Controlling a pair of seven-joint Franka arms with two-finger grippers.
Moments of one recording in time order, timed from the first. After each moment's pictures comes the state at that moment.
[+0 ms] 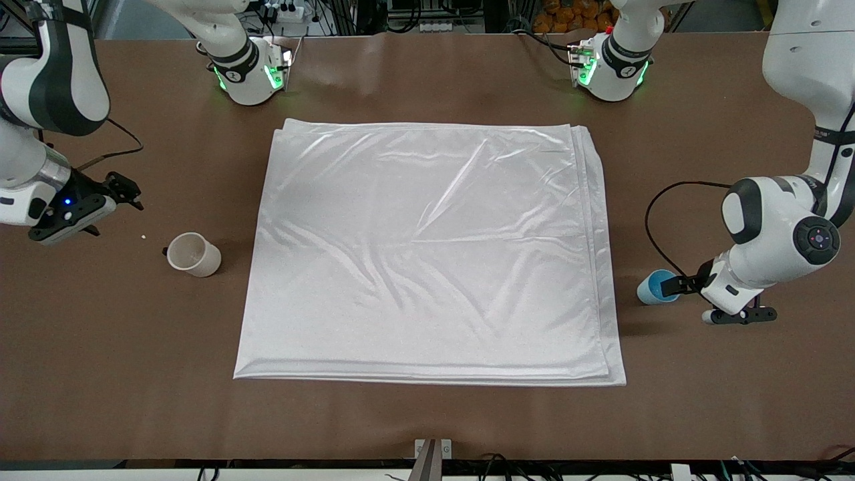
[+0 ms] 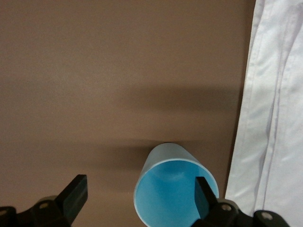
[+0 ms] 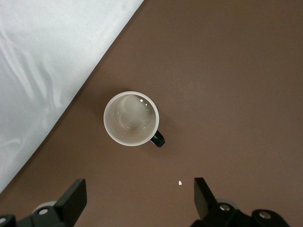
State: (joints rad) left arm 0.17 0.51 -0.14 -1.81 0.06 2.32 -0.04; right arm -0.14 -0.02 -0.03 -2.12 -0.02 2.11 -0.82
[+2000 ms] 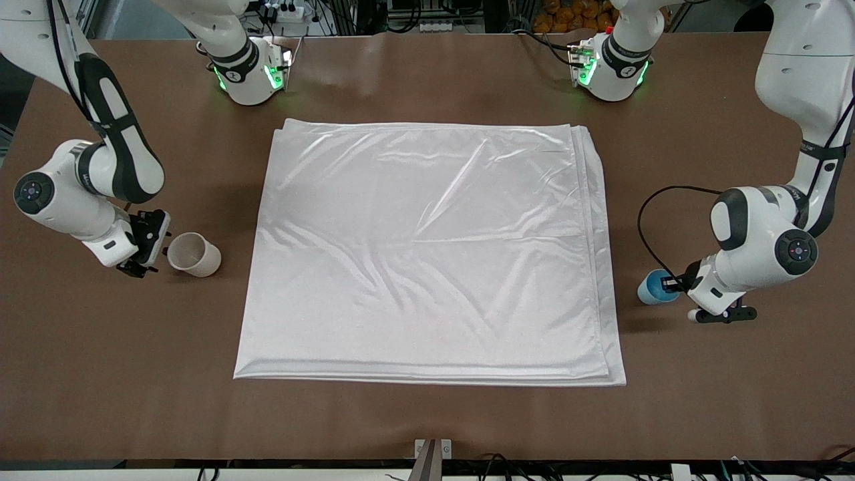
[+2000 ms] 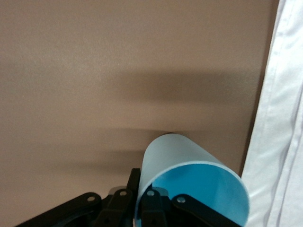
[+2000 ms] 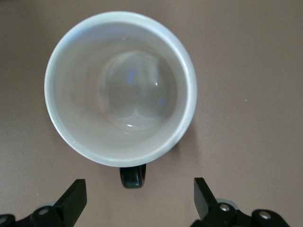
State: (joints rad) left arm 0.18 0.57 -0.15 -1.81 0.06 2.33 -0.04; right arm -0.21 0.35 -0.03 -2.19 -0.02 2.52 -1.62
